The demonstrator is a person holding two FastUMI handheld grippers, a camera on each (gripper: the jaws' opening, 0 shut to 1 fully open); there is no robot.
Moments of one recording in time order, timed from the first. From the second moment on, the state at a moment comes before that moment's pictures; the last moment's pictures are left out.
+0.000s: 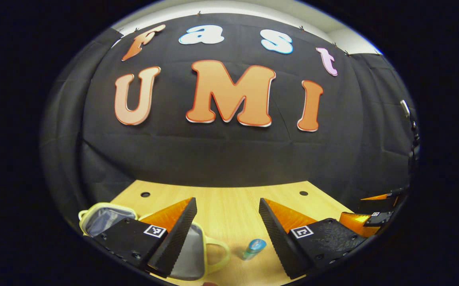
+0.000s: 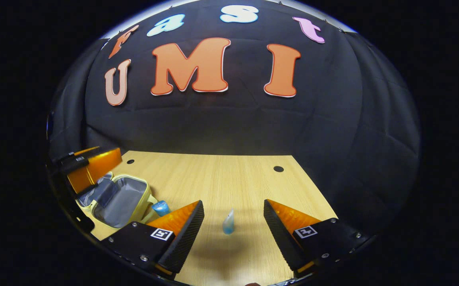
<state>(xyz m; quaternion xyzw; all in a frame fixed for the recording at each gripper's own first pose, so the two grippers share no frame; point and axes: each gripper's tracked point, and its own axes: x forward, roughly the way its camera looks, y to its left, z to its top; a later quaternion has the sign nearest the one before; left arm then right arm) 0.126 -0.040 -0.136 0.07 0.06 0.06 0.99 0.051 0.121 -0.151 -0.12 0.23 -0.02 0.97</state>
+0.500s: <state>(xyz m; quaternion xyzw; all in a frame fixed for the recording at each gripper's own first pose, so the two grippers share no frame) 0.179 -0.050 -0.297 0.08 0.14 0.08 0.98 0.037 0.068 -0.205 -0.11 0.29 -0.05 0.95</state>
